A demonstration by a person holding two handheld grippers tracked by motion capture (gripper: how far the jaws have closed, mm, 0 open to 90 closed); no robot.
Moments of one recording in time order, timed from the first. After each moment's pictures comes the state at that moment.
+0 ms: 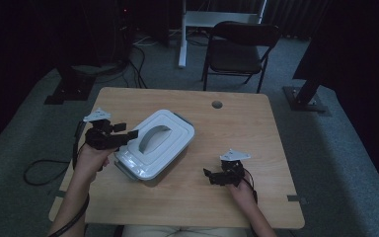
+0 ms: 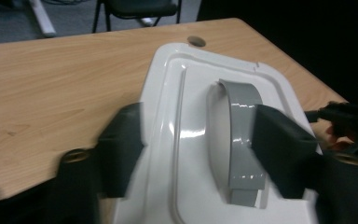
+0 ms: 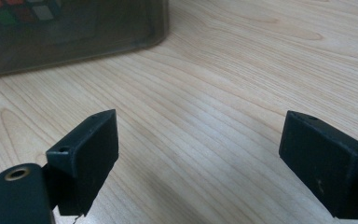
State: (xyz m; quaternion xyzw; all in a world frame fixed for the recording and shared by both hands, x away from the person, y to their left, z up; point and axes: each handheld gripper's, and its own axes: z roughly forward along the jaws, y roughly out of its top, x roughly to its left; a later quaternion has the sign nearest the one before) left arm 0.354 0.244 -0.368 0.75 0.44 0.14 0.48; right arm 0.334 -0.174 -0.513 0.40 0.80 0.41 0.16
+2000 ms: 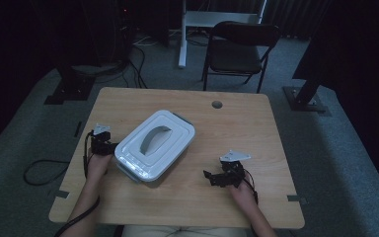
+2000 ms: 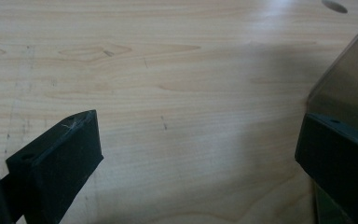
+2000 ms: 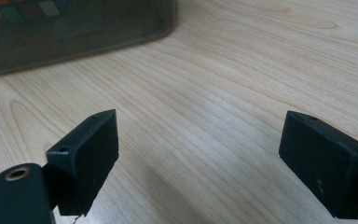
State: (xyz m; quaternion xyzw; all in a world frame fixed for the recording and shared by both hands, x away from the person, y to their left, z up) left arm 0.405 0.275 -0.501 0.70 0.55 0.21 0.41; right arm 0.333 -0.175 -0.516 0.40 0.81 0.41 0.14
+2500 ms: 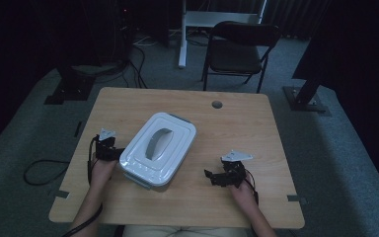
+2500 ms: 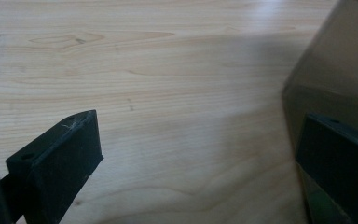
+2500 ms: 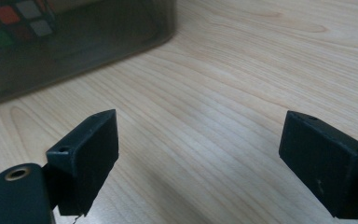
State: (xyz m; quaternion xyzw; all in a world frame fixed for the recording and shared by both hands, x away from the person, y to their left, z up) left arm 0.385 0.254 -0.501 0.71 0.53 0.21 0.41; right arm 0.332 -0.178 -0.514 0.40 0.80 0.42 0.14
